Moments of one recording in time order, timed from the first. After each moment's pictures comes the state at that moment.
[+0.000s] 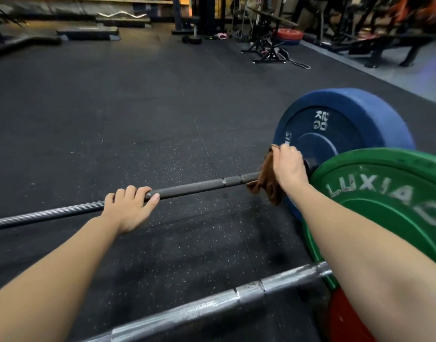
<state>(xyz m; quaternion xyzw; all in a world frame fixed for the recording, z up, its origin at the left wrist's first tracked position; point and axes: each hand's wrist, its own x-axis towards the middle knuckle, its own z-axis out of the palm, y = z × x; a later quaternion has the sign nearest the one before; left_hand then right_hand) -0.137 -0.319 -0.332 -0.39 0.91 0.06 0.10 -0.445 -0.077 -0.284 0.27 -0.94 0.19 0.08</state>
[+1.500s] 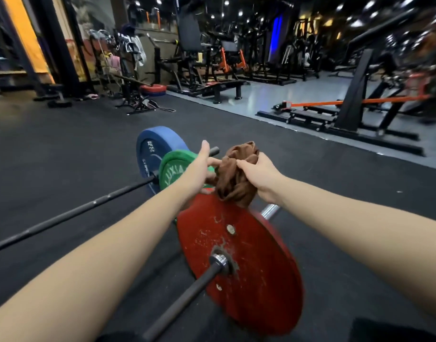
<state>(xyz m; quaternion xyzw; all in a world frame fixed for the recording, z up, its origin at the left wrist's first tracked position) -0.176 0.202 -0.060 -0.07 0.73 0.68 0.03 -0.244 0.356 -0.087 0.01 -0.75 0.67 0.00</state>
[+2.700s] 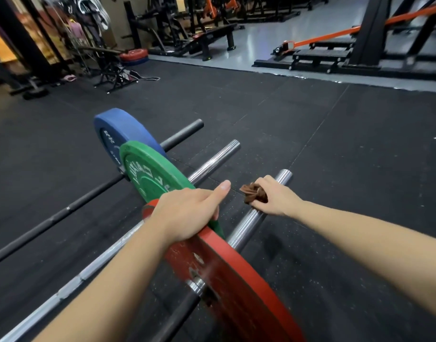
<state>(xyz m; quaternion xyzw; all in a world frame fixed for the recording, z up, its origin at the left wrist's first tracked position) -0.249 0.266 -0.127 0.06 0.98 0.16 0.07 -0.390 0.508 -0.278 0.20 -0.95 0.21 -0.05</state>
